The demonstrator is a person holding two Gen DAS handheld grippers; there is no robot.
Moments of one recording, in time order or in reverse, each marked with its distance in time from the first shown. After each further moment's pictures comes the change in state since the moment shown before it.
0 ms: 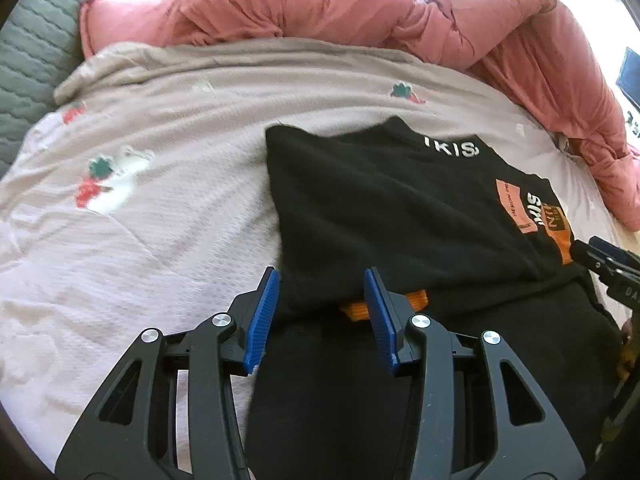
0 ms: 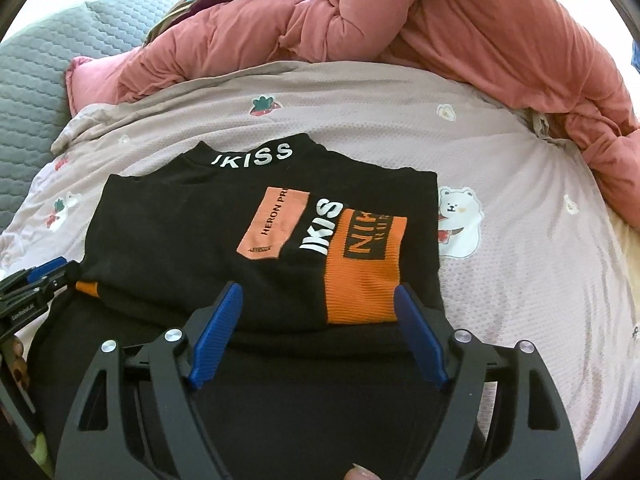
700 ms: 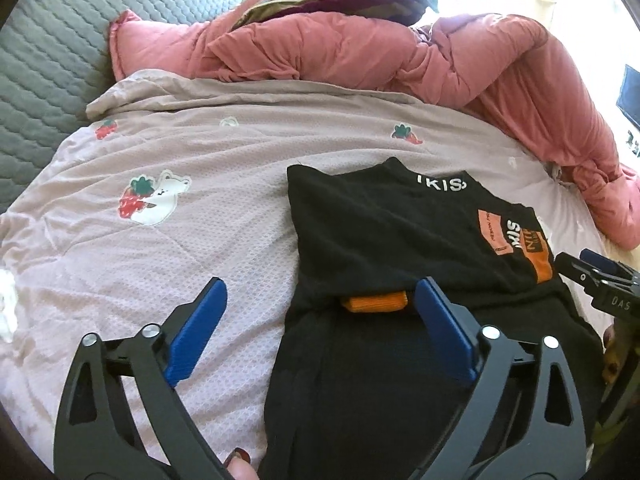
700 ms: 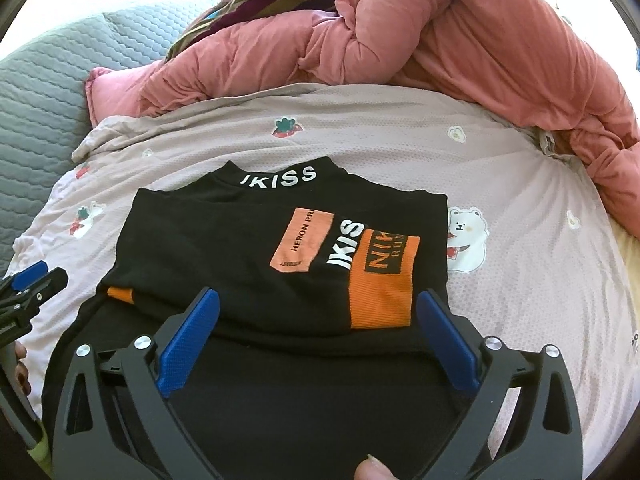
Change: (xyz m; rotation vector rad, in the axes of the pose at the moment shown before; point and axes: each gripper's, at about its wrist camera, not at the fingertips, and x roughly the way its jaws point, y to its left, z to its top) left arm -0.054 -0.002 -0.004 -0.045 -0.102 0.025; right arm -0.025 0.011 0.003 -0.009 -0.056 0.052
